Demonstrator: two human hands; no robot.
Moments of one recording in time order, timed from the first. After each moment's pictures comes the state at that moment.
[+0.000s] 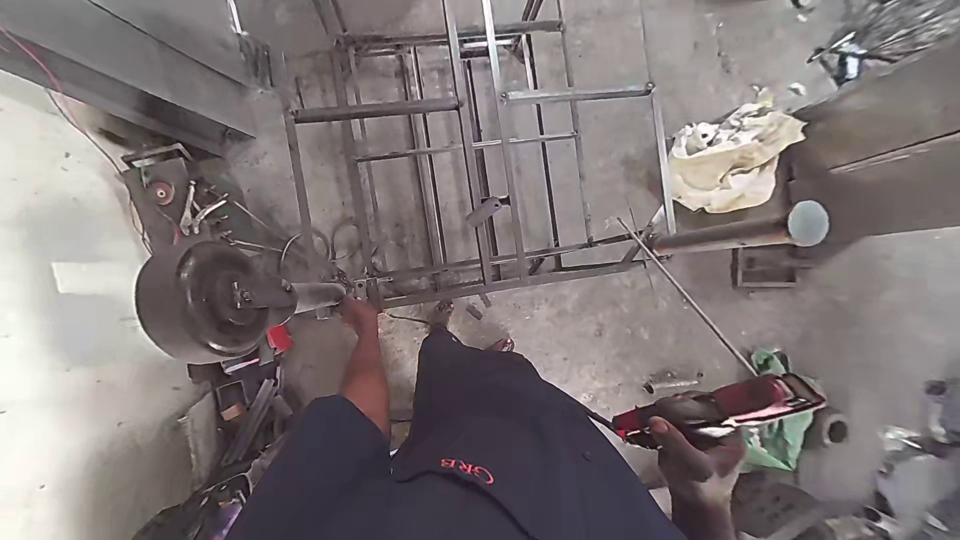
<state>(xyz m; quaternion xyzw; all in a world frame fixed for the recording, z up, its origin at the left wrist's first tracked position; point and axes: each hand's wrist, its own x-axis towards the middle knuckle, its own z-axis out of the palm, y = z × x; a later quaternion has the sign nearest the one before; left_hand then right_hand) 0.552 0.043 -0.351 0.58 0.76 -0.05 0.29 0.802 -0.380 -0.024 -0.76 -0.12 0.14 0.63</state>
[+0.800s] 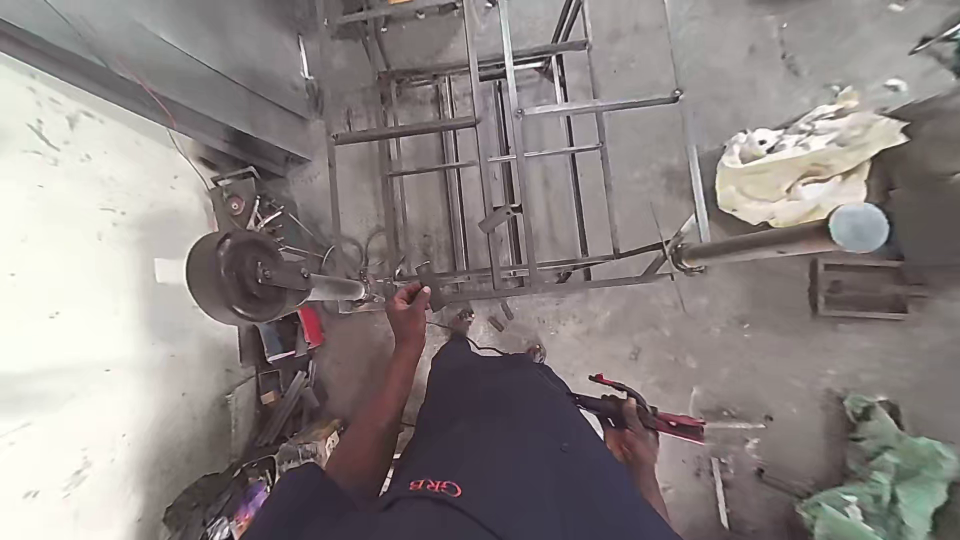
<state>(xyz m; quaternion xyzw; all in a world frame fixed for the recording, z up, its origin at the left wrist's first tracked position) 0.646 -0.060 -0.176 0.49 0.58 0.30 0.58 0.812 -0.468 -0.201 -0.63 0.28 0.21 0.69</state>
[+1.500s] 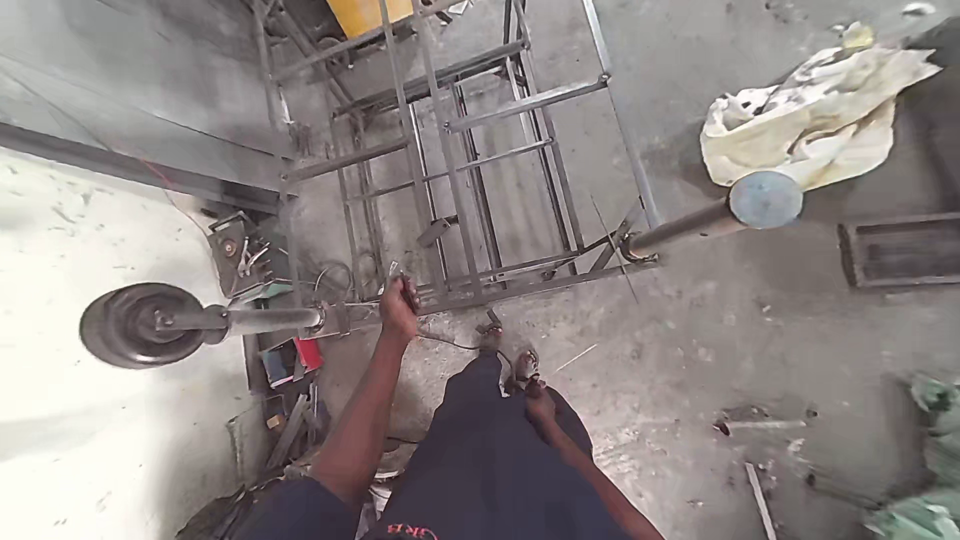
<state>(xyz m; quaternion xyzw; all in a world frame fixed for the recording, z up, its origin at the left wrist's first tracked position) 0.807 -0.116 -0.215 0.39 0.53 0.27 0.70 0.862 -0.494 -0.363 -0.83 0.03 0.52 0.21</state>
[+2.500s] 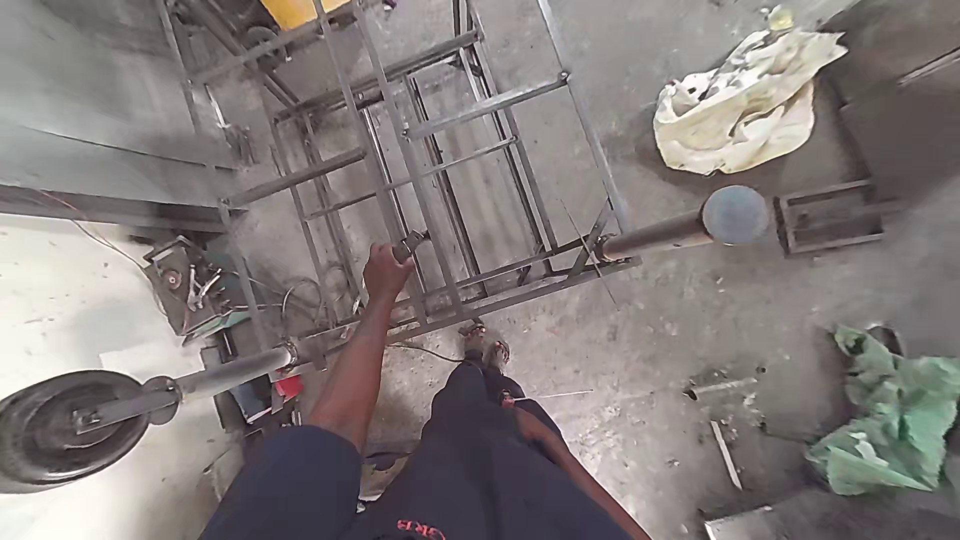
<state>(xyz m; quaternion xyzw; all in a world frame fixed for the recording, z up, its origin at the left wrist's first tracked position) 0.920 0.001 -0.270 0.84 0.49 -0.09 0.20 0.893 -0.462 -0.310 -0.67 -0.20 0.71 0.13</state>
